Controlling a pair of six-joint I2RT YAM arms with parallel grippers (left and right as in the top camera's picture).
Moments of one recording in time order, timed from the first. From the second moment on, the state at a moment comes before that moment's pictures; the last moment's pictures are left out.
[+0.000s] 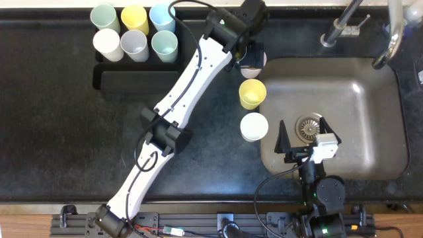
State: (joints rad) left arm -0.65 2.68 2.99 -1.57 -0.01 -0.63; right arm 0.19 0.01 0.02 -0.01 0.08 0.07
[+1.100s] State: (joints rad) left arm -0.65 2.74 3.00 -1.51 -0.06 -0.65; right arm 0.19 0.01 0.02 -0.01 0.08 0.07
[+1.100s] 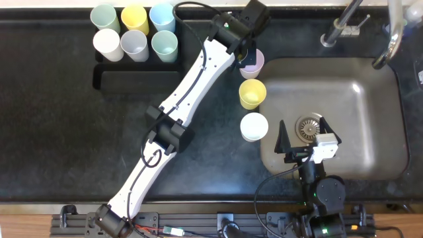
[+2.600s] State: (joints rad) left arm 0.27 1.59 1.52 -1.07 0.02 -0.15; right arm 0.19 0.01 0.02 -0.01 0.08 0.07
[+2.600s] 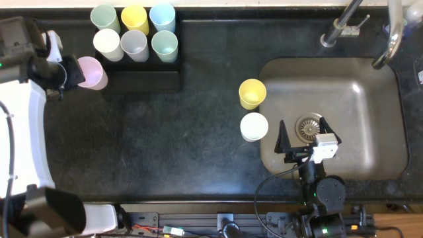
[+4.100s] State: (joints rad) left arm 0.27 1.87 1.51 -0.84 0.11 -0.15; right arm 0.19 0.01 0.02 -0.01 0.08 0.07
